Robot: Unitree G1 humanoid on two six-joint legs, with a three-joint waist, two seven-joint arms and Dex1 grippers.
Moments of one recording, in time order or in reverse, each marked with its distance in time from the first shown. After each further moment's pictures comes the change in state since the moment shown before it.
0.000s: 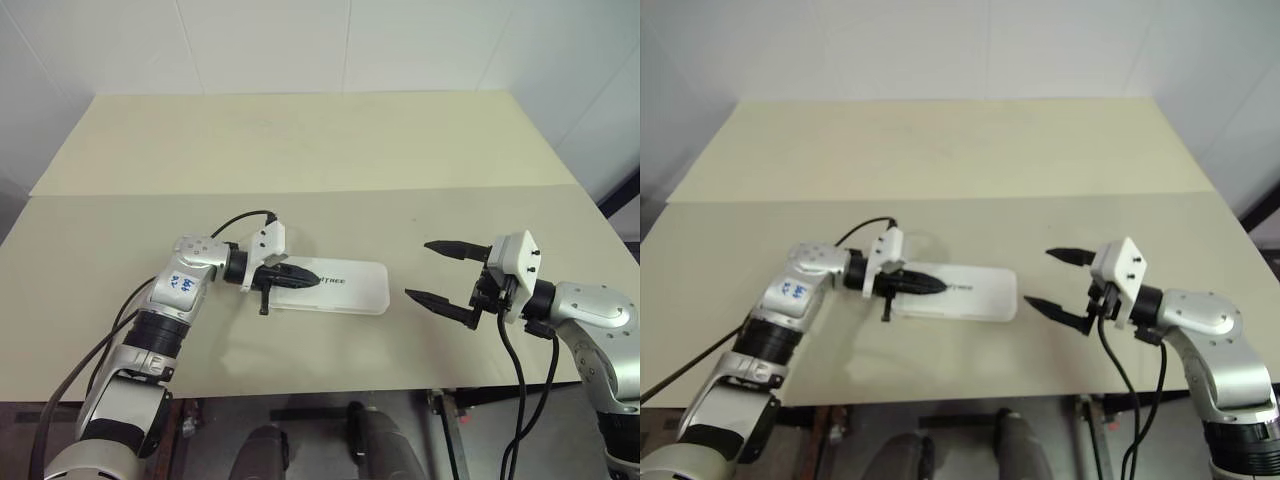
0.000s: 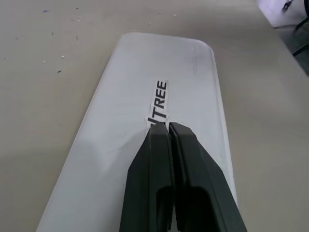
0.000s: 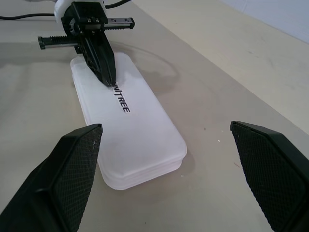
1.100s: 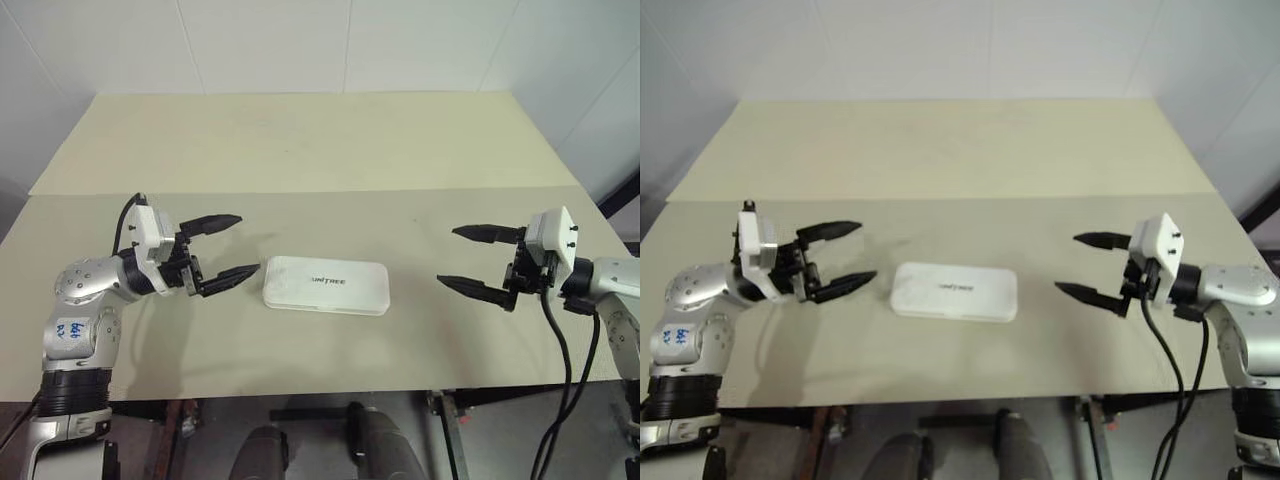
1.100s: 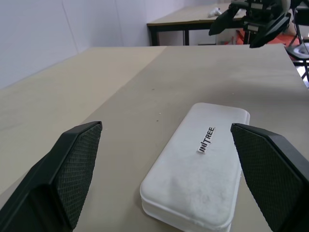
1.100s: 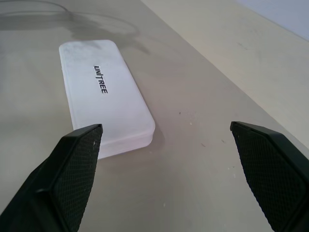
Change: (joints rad) left arm 0.316 0.111 0.376 -0.274 -0.274 -0.118 0.111; right arm -0.125 -0.121 -0.048 0.258 0.023 -0.078 0.196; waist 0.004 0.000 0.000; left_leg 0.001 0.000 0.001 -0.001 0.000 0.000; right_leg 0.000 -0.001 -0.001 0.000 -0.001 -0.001
